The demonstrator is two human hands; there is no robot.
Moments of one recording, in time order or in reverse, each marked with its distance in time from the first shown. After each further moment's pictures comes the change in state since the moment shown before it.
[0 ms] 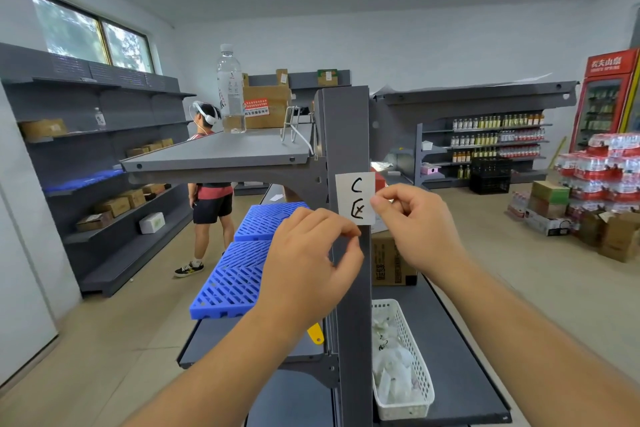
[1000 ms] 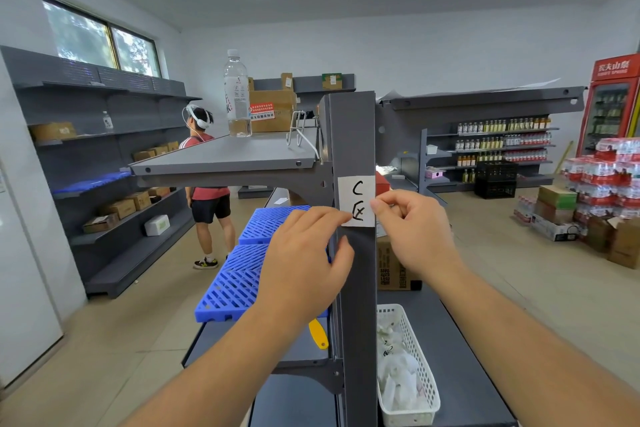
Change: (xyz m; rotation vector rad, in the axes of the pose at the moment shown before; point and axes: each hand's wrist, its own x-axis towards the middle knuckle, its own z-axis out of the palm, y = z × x) left_hand 0.003 -0.019 0.005 0.082 -0.075 -0.129; right_hand 0.005 0.005 0.013 -0.053 0.042 0.021
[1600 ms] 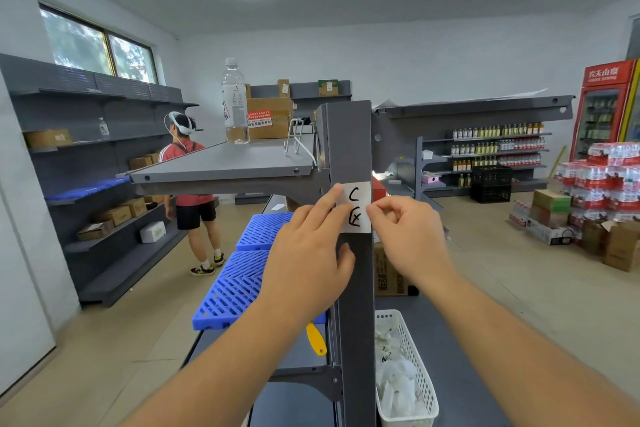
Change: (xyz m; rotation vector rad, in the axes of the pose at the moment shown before) left_hand 0.012 0.000 0.005 0.161 -0.090 0.083; right_hand 0.001 -0.004 0.003 -0.057 0.045 0.008
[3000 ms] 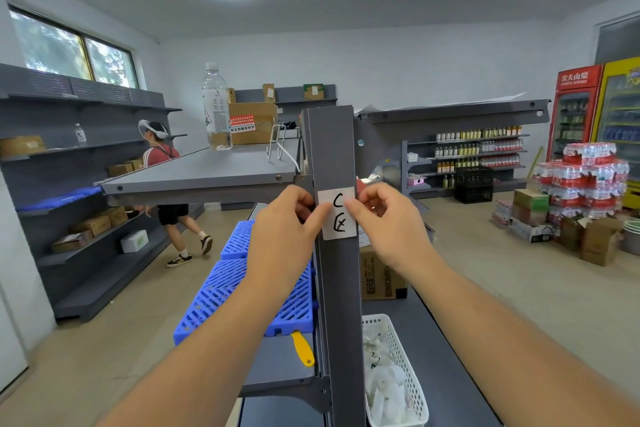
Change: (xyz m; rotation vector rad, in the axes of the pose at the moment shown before) left_hand 0.043 -0.007 0.002 -0.408 0.135 -0.386; right_hand 0.022 0.011 0.004 0.127 -0.041 0.034
